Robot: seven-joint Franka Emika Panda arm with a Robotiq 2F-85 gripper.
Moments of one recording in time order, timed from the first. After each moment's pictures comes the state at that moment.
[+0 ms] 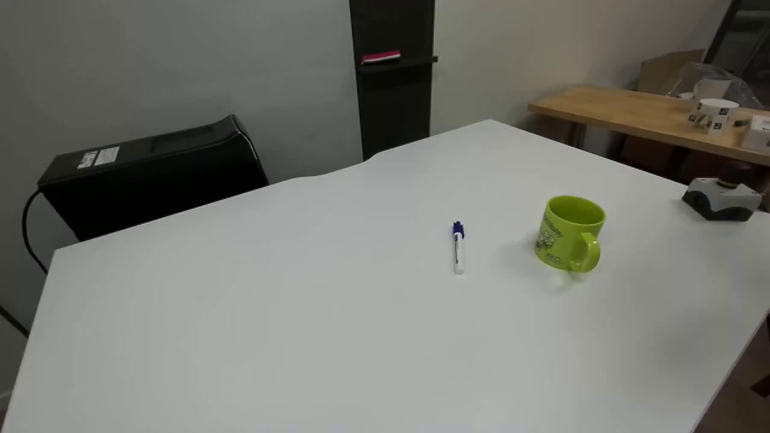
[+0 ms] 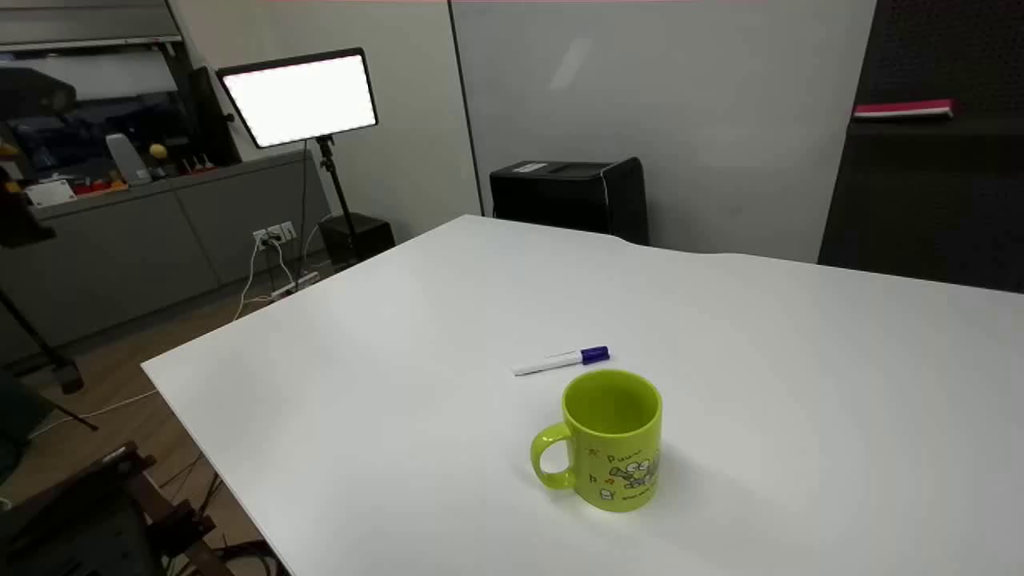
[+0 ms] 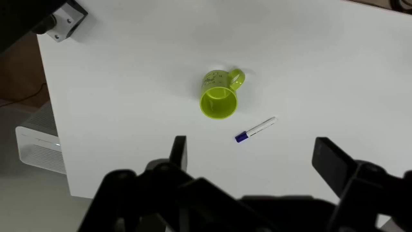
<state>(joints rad) -0.10 -0.95 -0.31 -2.72 -0.18 2.05 -0.45</state>
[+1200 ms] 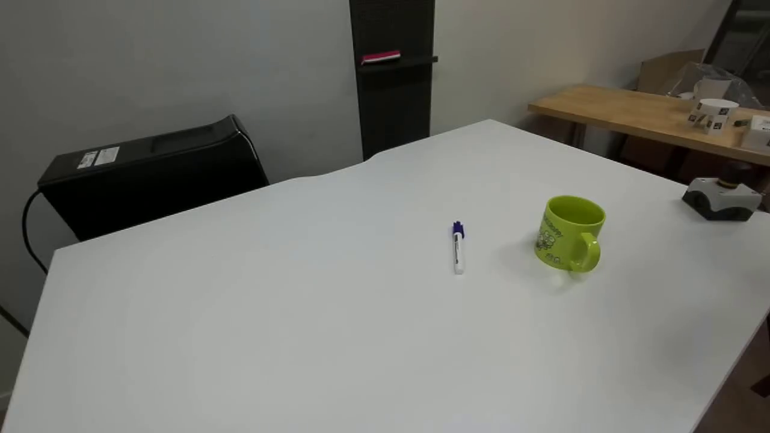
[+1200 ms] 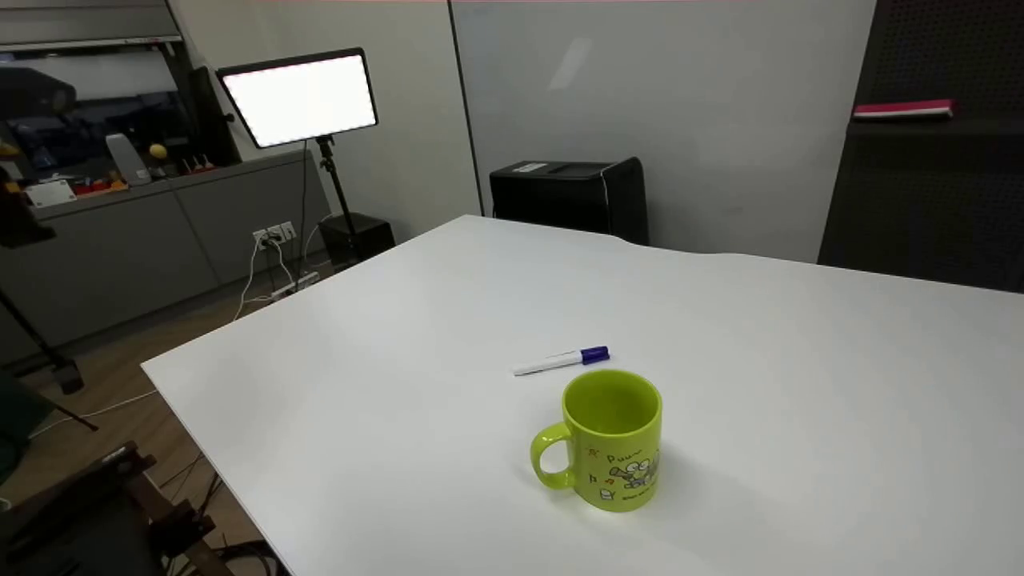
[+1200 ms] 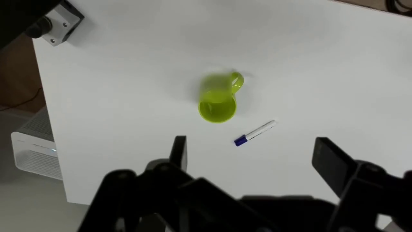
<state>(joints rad) -0.10 -0.92 -0.32 -2.72 -0.17 2.07 -0.45</state>
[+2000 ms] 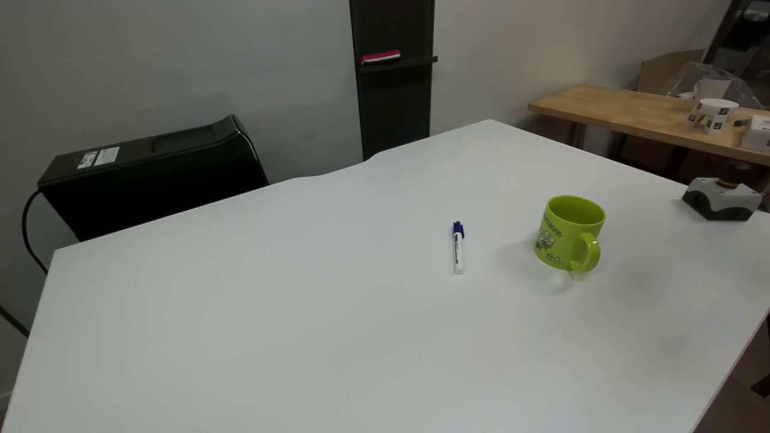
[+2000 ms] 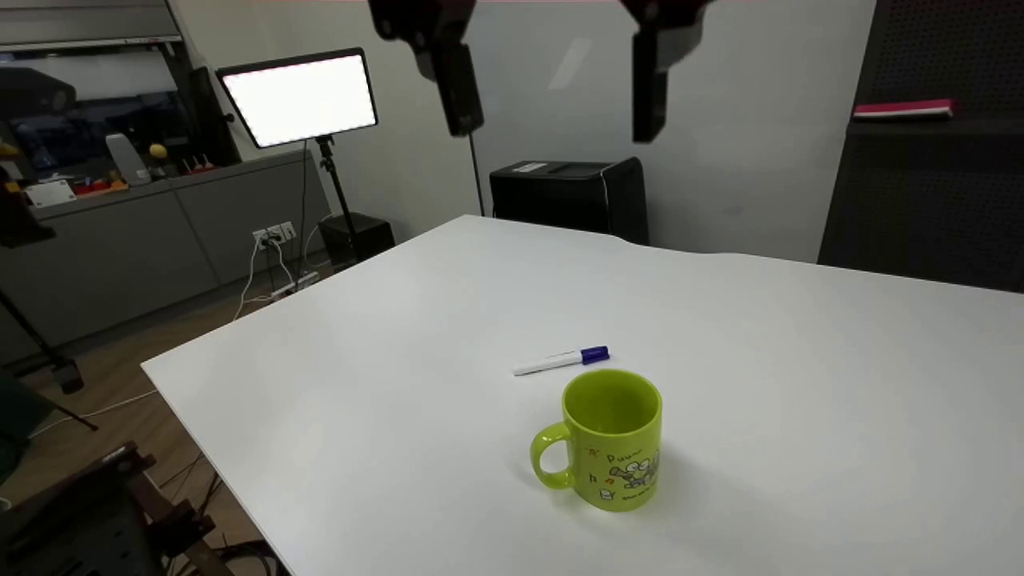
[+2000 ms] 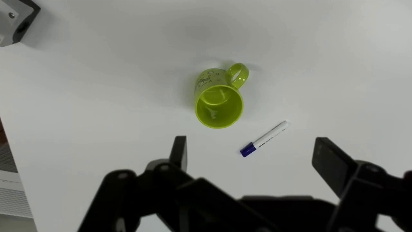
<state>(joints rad) -0.04 -0.47 -0.34 -2.65 -0.04 2.33 -0.46</state>
